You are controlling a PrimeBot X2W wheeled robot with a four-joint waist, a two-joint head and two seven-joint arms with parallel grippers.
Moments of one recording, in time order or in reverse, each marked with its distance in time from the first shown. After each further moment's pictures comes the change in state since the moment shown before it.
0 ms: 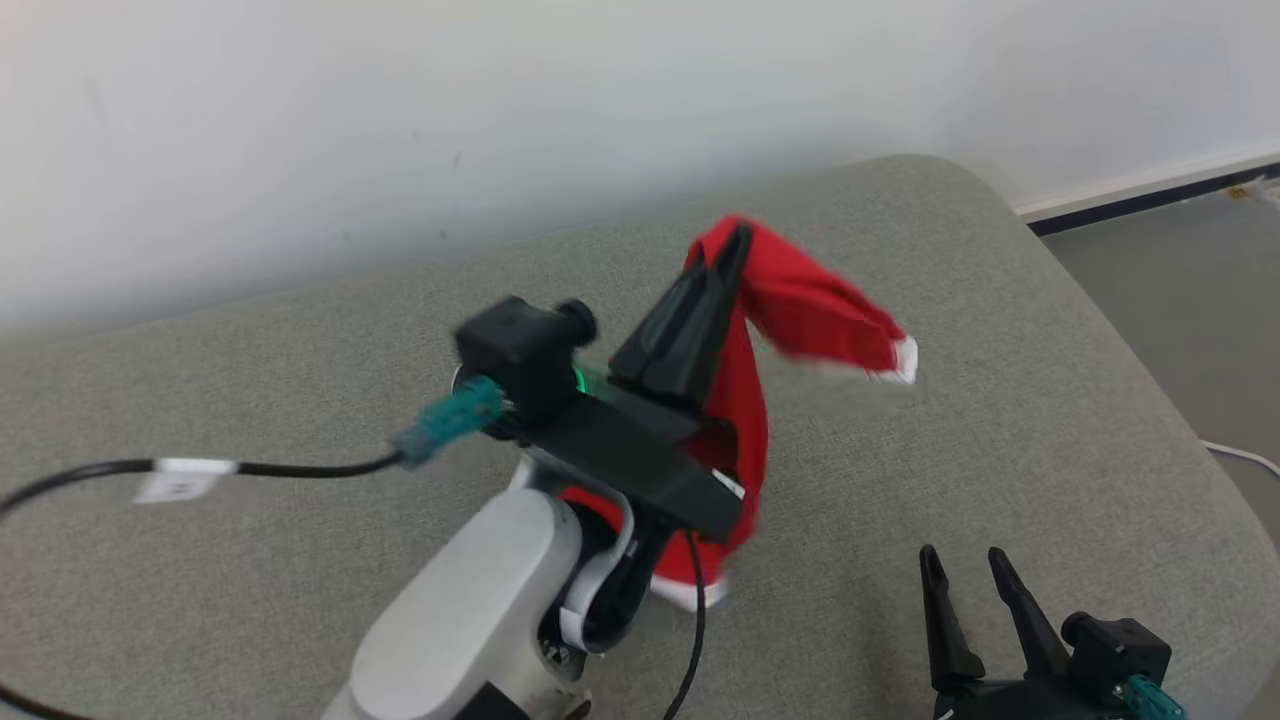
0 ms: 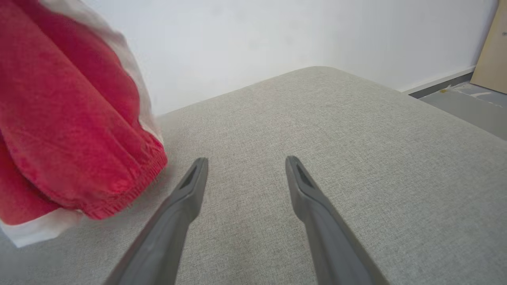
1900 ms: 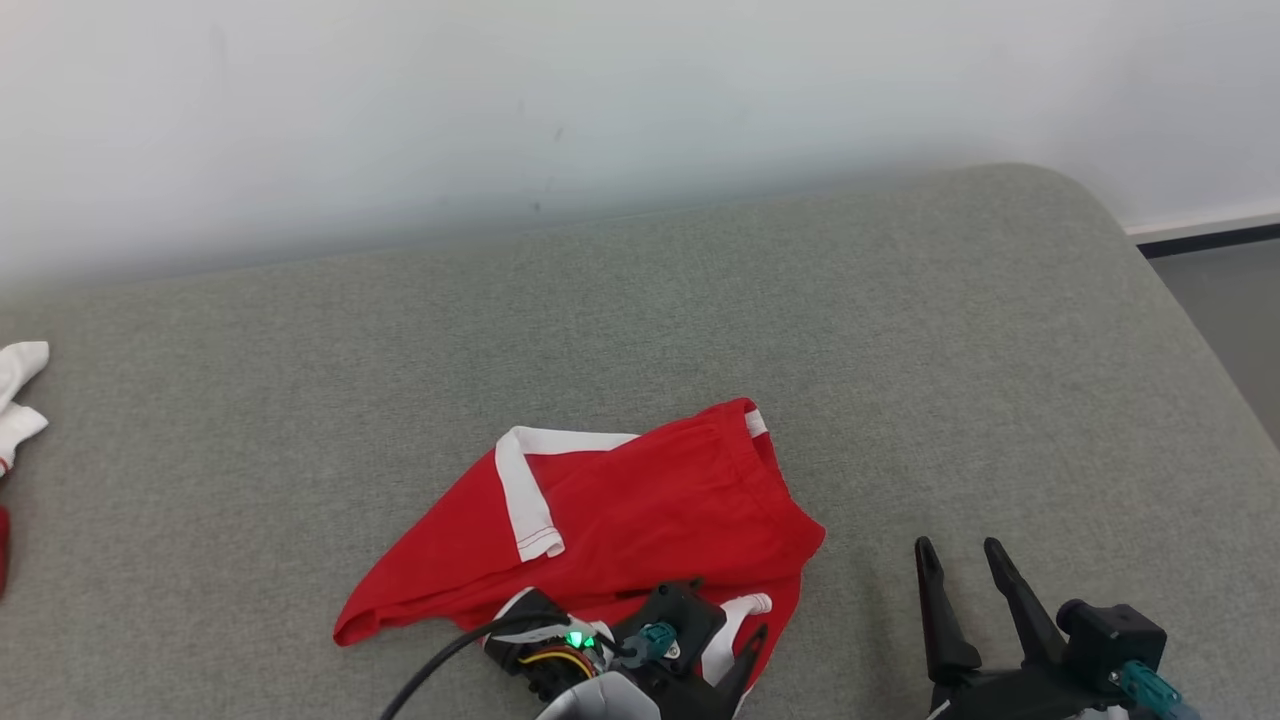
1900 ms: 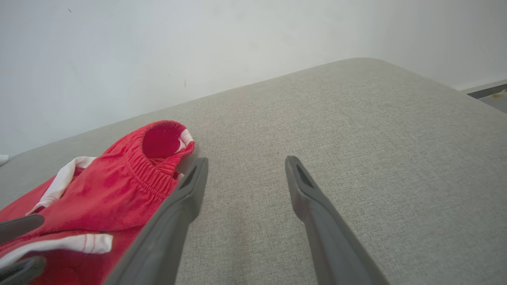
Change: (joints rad) left arm 0.244 0.070 -0.228 0.192 0.337 -0.036 0.298; right arm -0.001 0.000 -0.003 -0.030 -0.017 0.000 0.037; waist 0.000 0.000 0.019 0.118
